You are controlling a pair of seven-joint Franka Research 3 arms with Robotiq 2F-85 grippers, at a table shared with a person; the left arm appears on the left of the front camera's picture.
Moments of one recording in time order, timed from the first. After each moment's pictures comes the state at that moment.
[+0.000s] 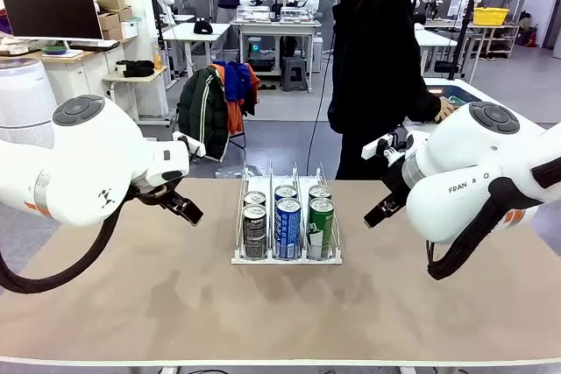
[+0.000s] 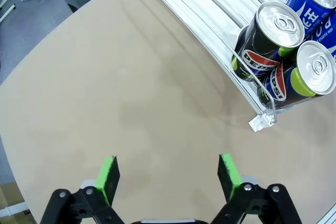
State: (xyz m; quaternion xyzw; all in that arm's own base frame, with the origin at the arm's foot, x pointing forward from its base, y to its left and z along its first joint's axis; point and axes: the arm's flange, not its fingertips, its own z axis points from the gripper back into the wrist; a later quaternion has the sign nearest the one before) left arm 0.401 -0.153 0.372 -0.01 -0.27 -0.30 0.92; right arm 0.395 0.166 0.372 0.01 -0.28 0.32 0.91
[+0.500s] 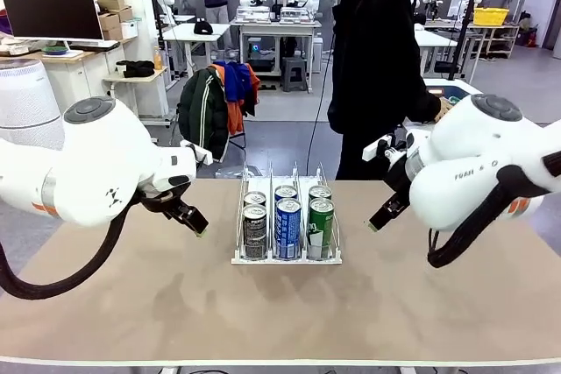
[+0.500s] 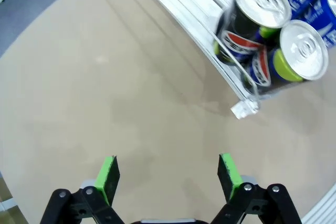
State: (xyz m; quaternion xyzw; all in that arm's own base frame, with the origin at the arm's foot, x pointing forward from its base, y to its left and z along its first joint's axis) left arm 0.391 -0.168 0.366 -0.03 -0.22 -0.31 0.92; right arm 0.393 0.161 0.383 0.01 -0.24 0.37 0.90
